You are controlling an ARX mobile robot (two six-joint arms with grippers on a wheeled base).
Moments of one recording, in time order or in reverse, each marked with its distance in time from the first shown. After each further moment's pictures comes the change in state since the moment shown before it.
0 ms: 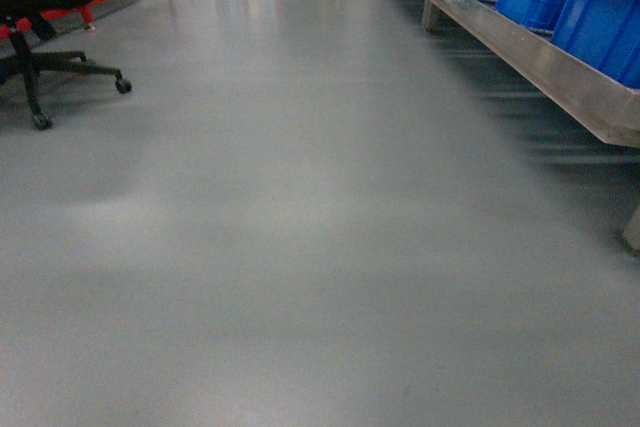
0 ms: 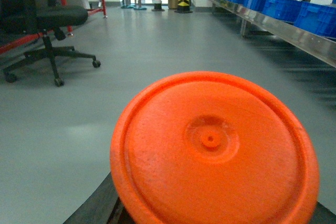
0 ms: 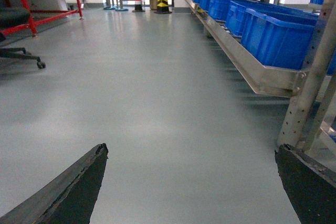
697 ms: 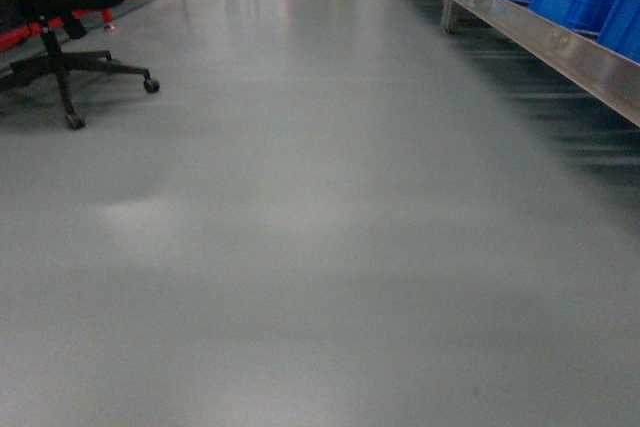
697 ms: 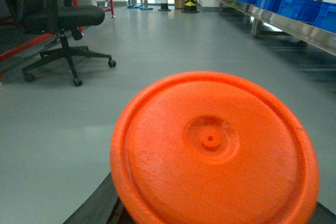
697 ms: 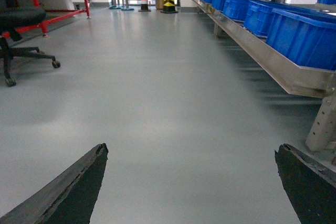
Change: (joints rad) left arm 0.000 0.000 0.000 0.001 -0.001 0.000; right arm 0.000 0.000 0.000 0.000 0.000 0.000
